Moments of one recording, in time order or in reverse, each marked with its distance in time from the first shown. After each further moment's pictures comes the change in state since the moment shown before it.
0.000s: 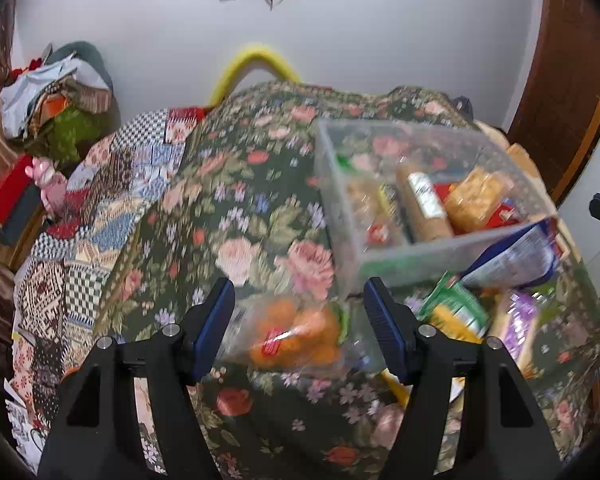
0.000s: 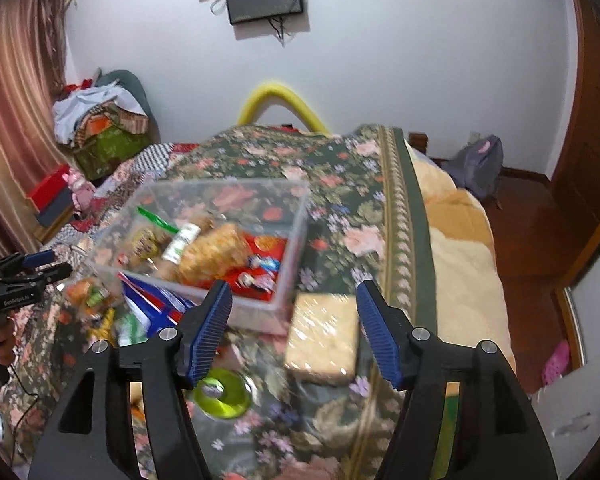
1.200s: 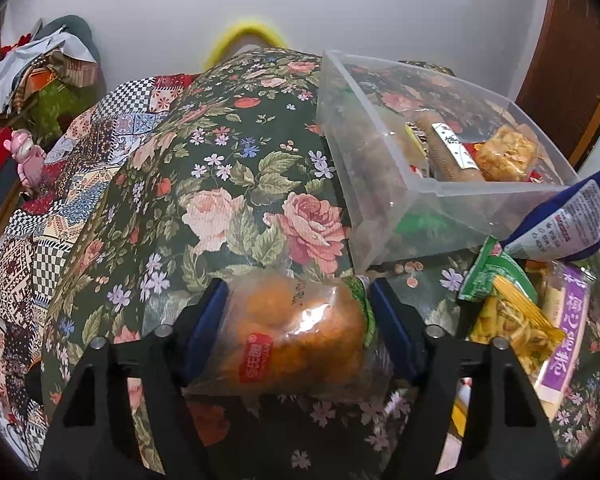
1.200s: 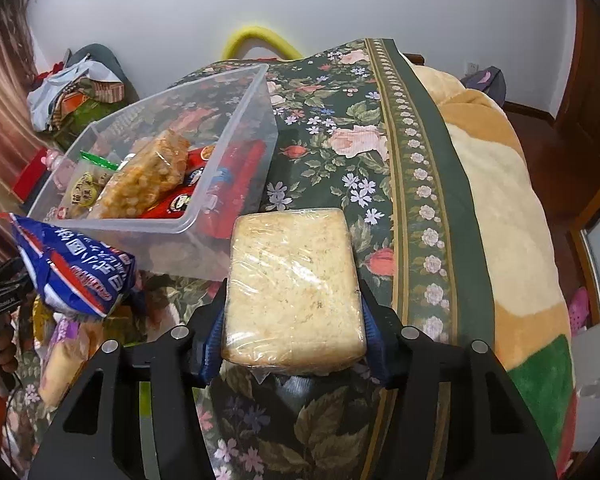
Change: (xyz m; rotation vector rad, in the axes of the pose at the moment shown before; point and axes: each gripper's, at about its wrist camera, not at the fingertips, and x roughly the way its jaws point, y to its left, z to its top) left arm 0.057 0.006 -0.029 -0.024 0.041 -0.056; right arm 0.059 -0.025 -0.048 0.101 0.178 0.024
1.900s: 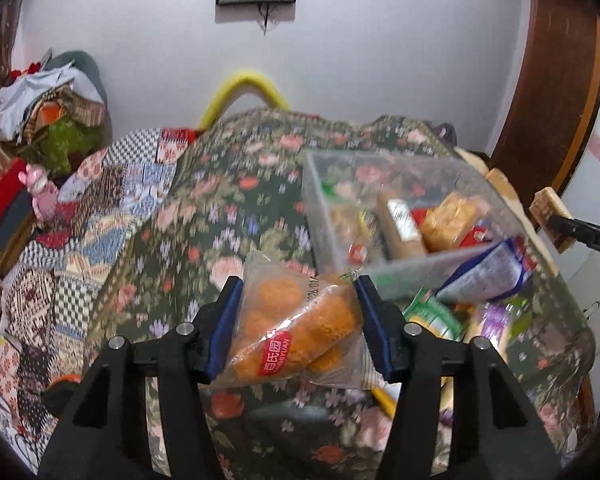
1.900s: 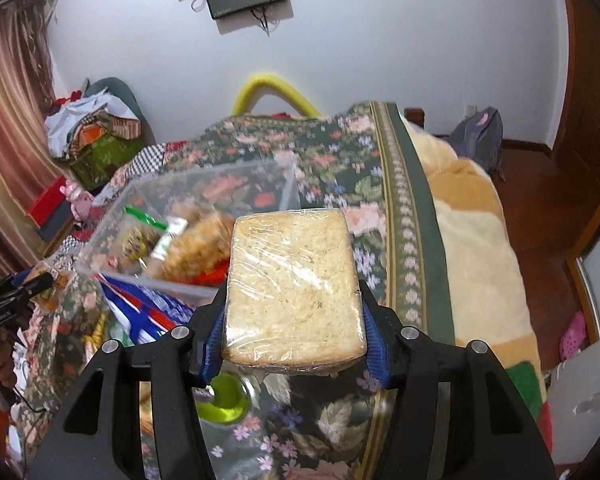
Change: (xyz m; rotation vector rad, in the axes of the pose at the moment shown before) left arm -0.089 -0.011 0.029 0.014 -0.167 -0.013; right arm -0.048 0.018 0.035 -0.020 -0.164 0.012
